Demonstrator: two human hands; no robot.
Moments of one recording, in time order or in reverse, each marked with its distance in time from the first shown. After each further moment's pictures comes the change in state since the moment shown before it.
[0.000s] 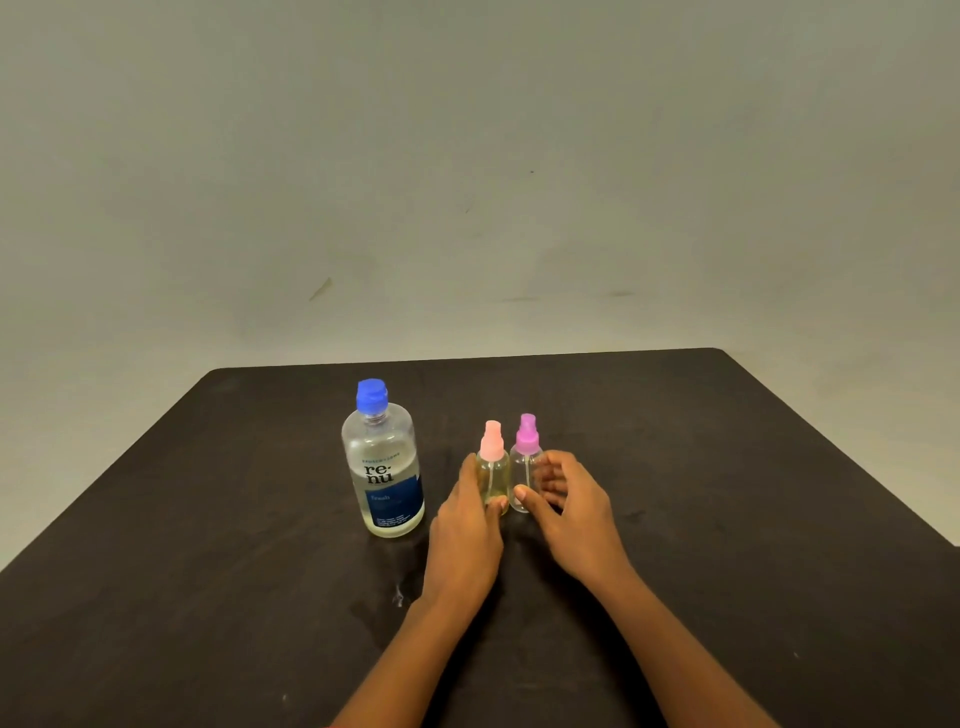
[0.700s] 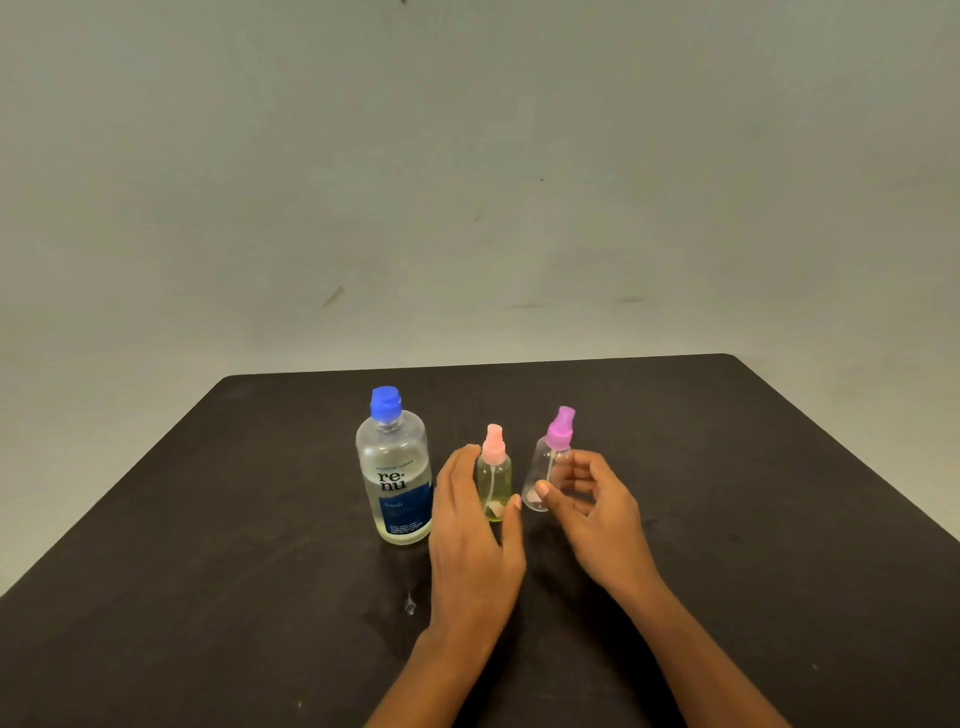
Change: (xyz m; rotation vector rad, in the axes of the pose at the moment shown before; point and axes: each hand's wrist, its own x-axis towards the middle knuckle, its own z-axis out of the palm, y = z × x) left_hand -0.021 0.022 -0.018 -0.090 0.326 0.194; right_hand -0.008 -0.023 -0.013 0.169 0.049 0.032
